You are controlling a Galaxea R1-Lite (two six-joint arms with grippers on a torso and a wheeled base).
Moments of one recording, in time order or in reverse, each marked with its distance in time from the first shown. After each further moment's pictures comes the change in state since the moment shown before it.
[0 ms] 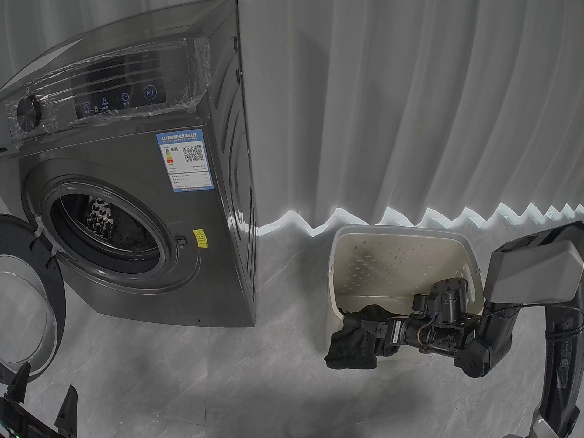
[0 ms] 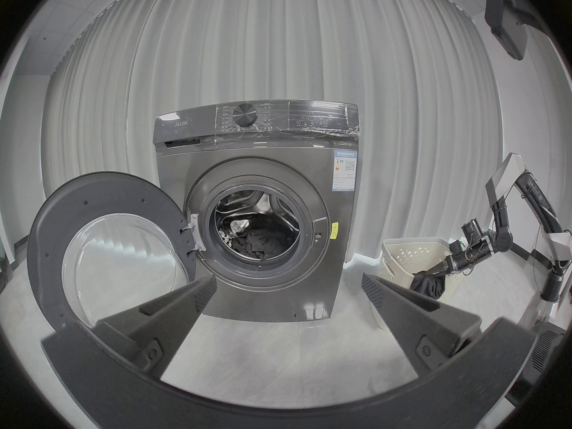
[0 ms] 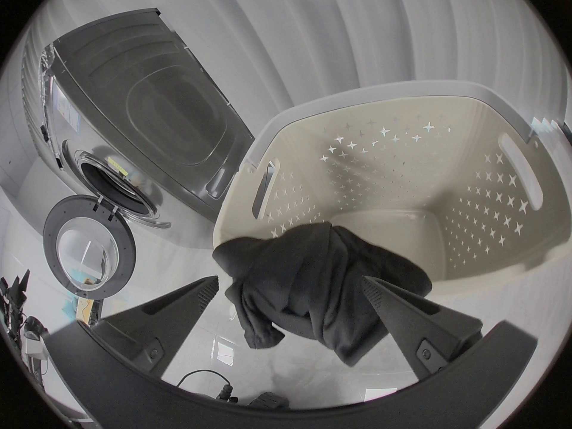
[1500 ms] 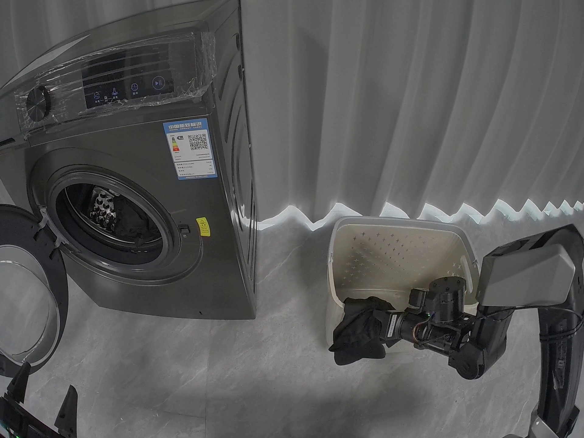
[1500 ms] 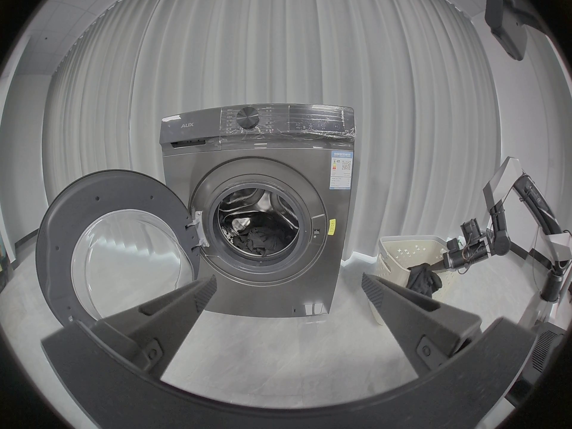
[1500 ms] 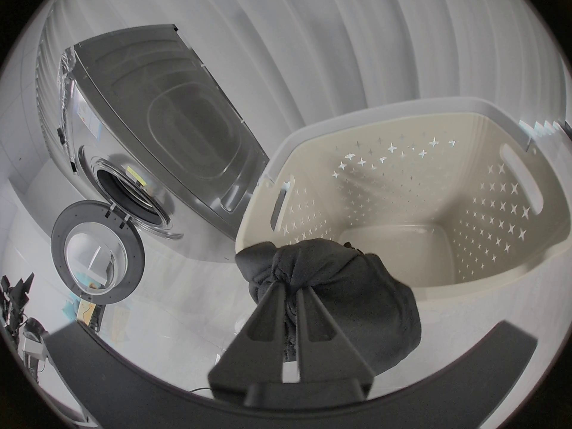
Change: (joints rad) left arm 0.000 0.000 0.000 -0.001 0.000 -0.001; right arm 0.013 0.042 -0.023 -0.122 -0.002 0.007
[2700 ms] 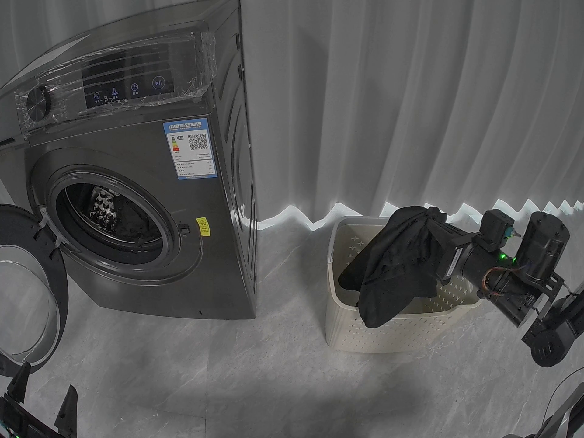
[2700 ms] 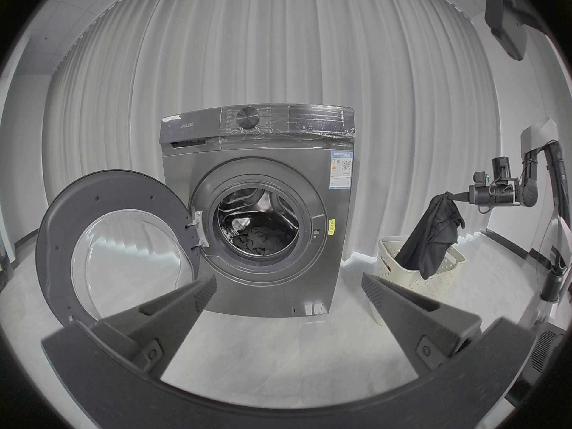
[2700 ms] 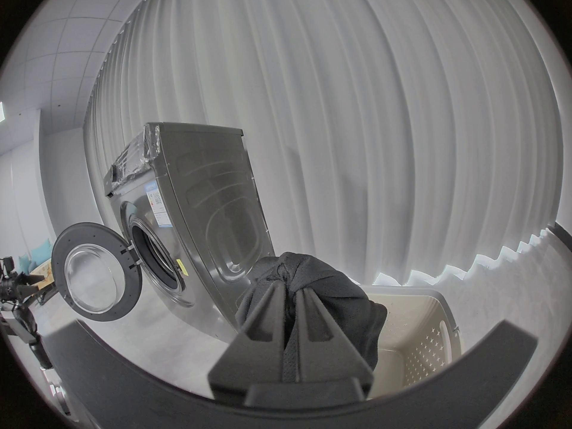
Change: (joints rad) left arm 0.000 0.000 0.000 0.000 -0.001 0.000; right arm 0.038 -0.643 0.129 0.053 -0.188 -0.286
